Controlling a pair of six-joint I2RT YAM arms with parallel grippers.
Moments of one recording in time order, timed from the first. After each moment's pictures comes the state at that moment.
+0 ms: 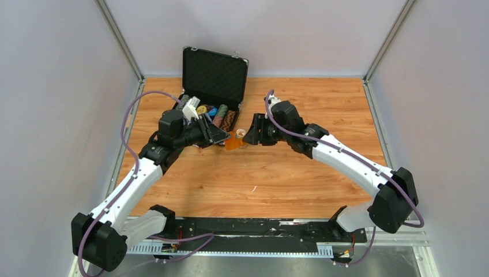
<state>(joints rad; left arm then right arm) -0.38 1.02 0.82 -0.18 0.52 -0.83 0.74 1.41 1.17 -0.35 -0.17 0.65</state>
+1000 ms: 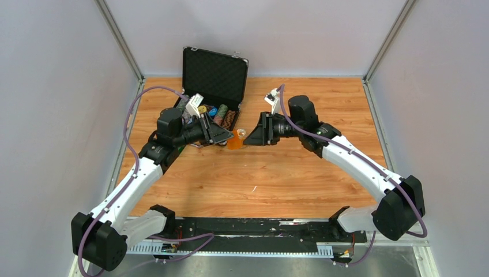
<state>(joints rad) -0.38 1.03 0.83 -0.10 0.63 -0.80 0.61 1.34 1.11 -0.20 -0.68 0.65</state>
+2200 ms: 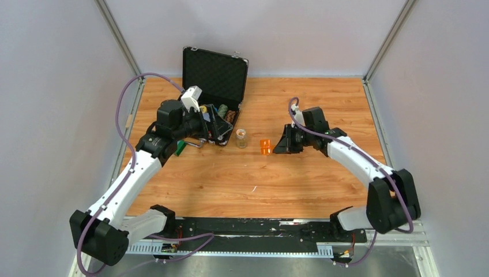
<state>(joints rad) -0.38 1.06 0.97 -0.29 0.40 -0.53 0.39 1.35 0.91 -0.38 -0.54 0.46</state>
